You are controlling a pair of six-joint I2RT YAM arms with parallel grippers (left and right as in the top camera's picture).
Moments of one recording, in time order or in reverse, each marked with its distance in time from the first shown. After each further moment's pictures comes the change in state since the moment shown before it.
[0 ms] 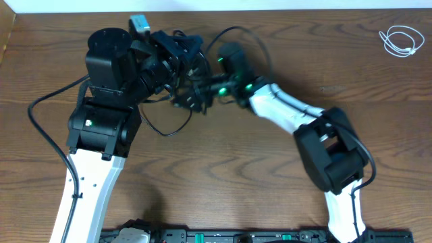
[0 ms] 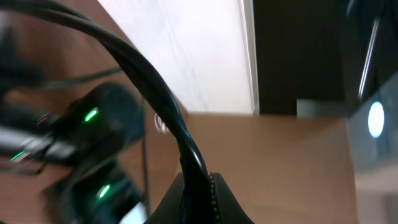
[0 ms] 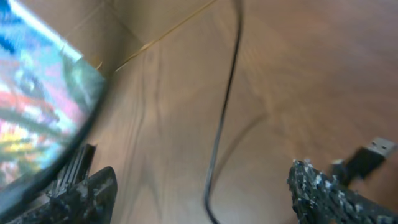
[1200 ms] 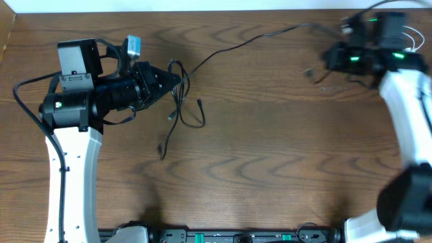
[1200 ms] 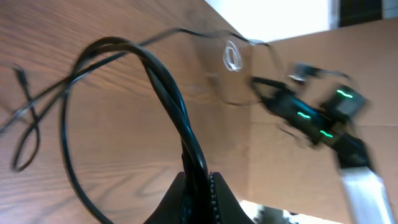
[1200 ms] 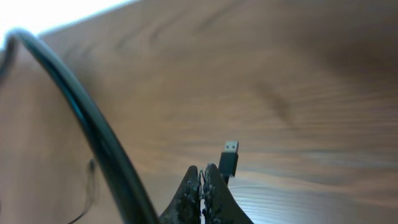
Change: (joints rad) left arm 0.307 0.092 0.000 -0.471 0.412 0.802; right arm -0.669 -0.465 -0.014 -0.823 0.547 0.043
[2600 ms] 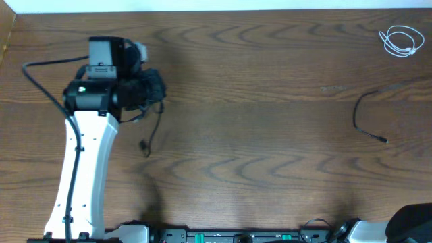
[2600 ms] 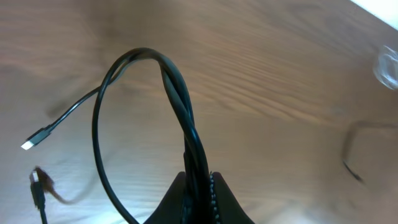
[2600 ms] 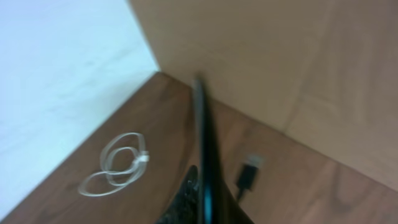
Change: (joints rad) left arm -0.117 0.085 0.000 -0.050 -0.564 0.173; right arm -0.546 -0.131 0.163 0.090 0.607 0.082
